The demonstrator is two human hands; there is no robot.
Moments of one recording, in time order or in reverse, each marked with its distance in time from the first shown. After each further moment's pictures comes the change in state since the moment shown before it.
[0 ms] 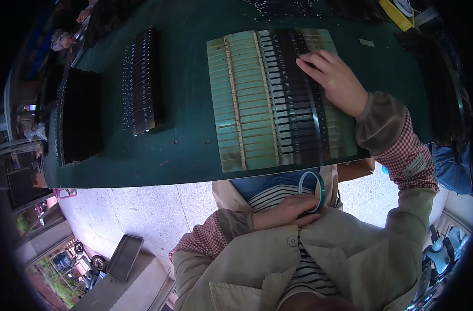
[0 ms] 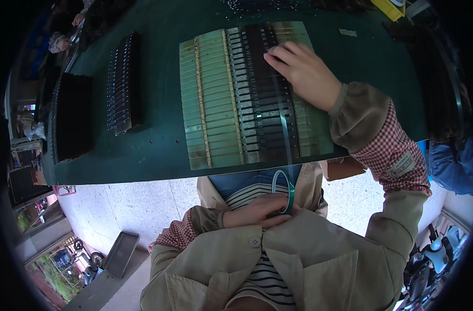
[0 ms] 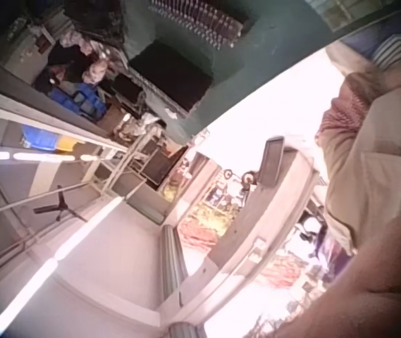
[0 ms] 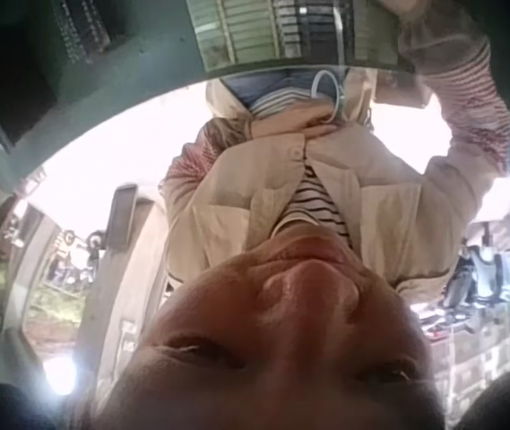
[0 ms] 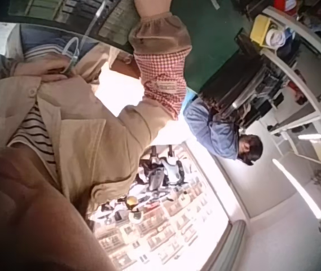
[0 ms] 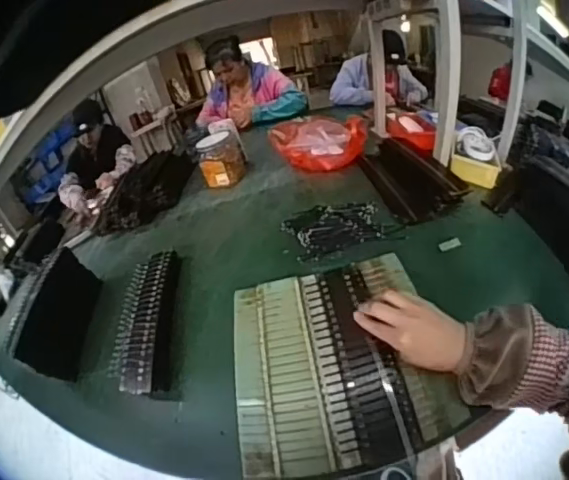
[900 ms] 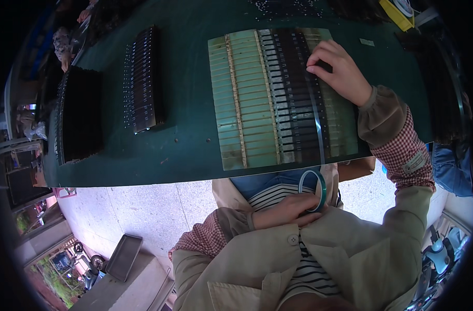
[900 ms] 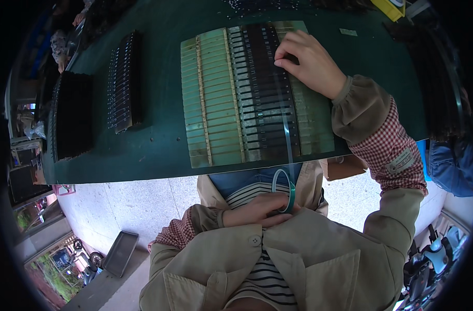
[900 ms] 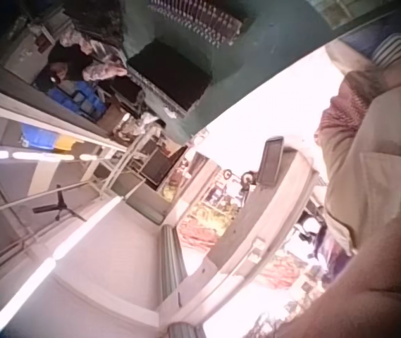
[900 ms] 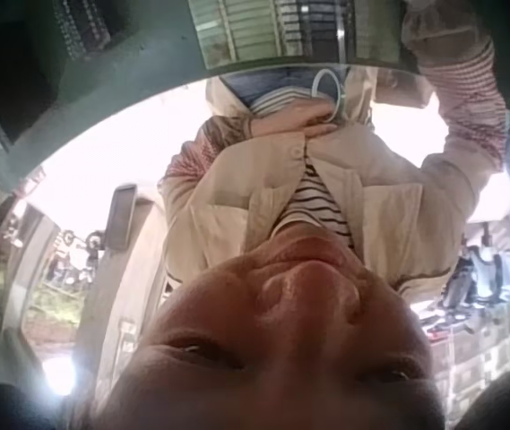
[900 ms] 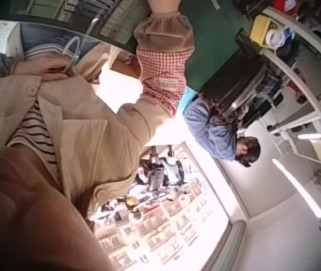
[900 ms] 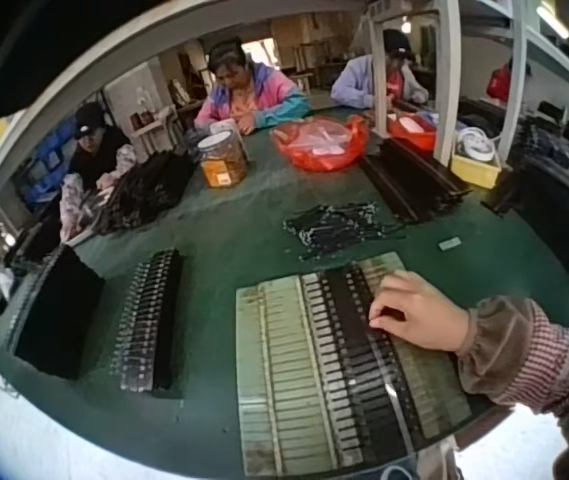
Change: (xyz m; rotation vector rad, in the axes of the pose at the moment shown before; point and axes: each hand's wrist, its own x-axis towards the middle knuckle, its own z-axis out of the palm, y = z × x) left_hand 0.003 -0.001 -0.003 0.005 0.001 0.011; right_hand 0.006 0.010 0.008 0.372 0.135 0.177
